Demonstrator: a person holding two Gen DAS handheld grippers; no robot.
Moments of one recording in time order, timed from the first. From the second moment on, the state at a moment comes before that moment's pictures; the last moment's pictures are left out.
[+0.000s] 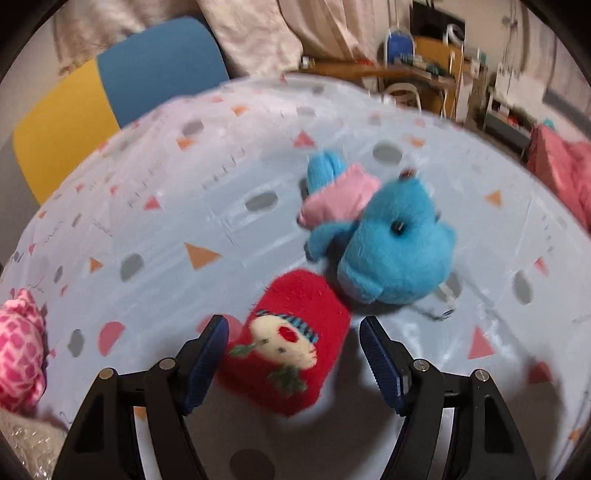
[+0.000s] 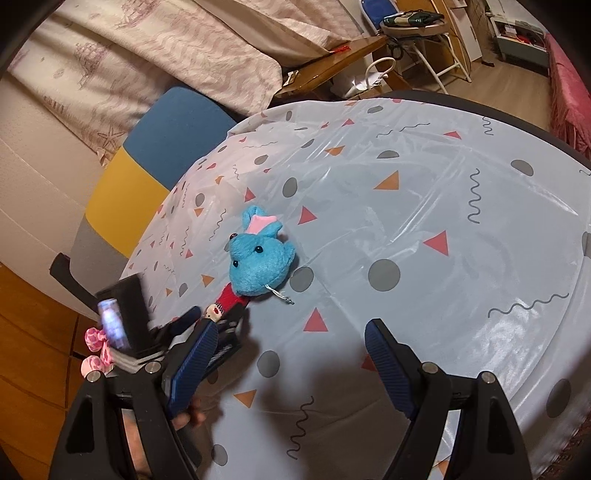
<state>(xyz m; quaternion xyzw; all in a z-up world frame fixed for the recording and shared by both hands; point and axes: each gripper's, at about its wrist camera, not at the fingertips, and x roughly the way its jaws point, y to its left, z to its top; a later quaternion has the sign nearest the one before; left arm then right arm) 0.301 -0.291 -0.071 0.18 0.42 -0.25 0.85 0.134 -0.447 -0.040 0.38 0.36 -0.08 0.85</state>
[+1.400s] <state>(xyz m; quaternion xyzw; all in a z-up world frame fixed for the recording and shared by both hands) 0.105 -0.149 -0.086 0.09 0.40 -0.25 0.88 0.302 -0.390 -0.045 0.10 0.47 -0.09 0.87</state>
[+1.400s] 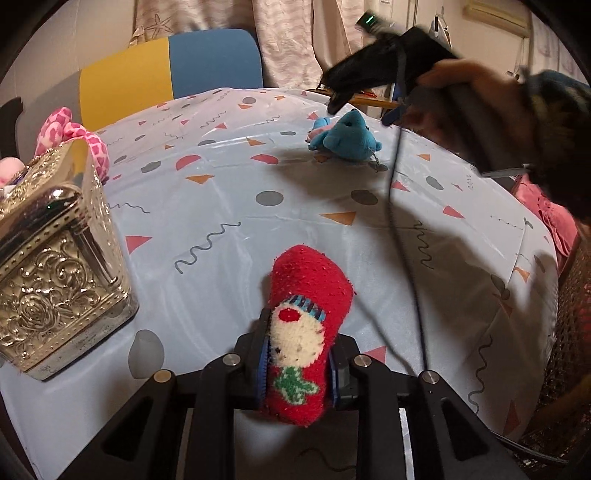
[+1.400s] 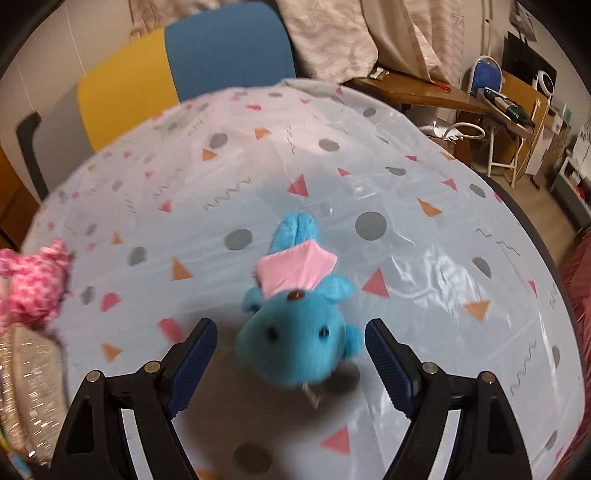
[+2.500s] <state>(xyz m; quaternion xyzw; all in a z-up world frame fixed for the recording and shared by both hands) 0.068 -0.099 -0.075 0.02 0.44 -0.25 0.86 0.201 -0.294 -0.087 0.00 0.55 0.05 0.83</state>
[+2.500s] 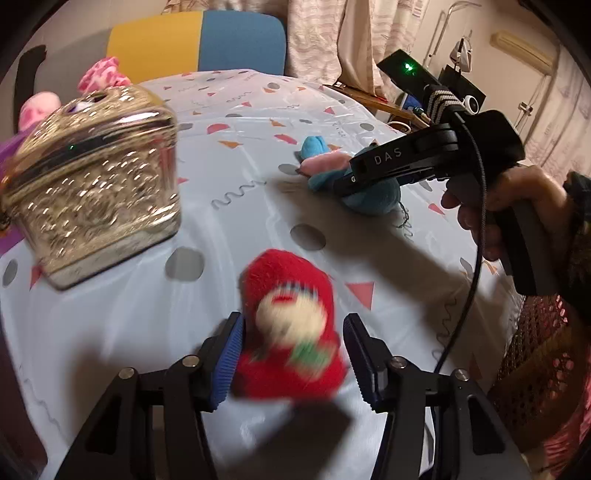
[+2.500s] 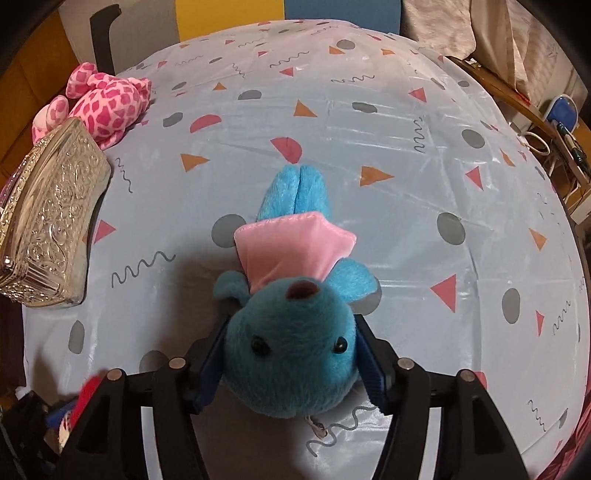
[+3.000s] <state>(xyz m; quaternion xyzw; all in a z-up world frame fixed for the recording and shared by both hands) 0.074 -0.104 -0.055 0.04 0.44 -0.24 0.86 0.210 -0.286 -0.098 -0.03 0.56 0.04 0.82</state>
